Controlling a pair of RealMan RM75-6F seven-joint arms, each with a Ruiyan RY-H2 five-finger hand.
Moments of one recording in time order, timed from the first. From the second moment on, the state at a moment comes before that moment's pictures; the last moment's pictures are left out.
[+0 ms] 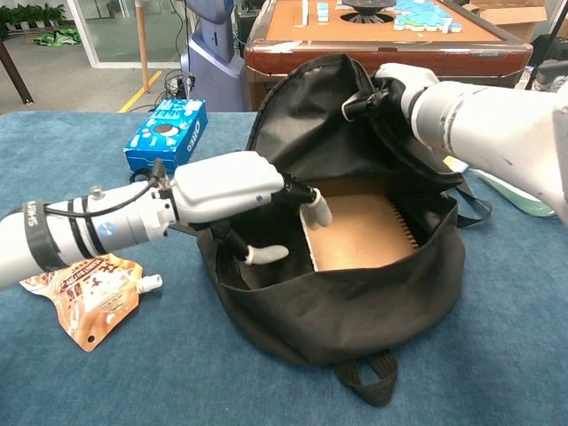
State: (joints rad) left arm -0.94 -1.94 0.02 -0.59 1.93 1.26 -0.44; right arm 0.84 -1.71 0.53 -1.62 -0.48 1.11 -0.17
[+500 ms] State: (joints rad) left arm -1.01 -2.09 0.06 -0.39 1.89 1.21 -0.32; right arm 0.79 -1.70 0.50 -1.71 -0.51 1.14 -0.12
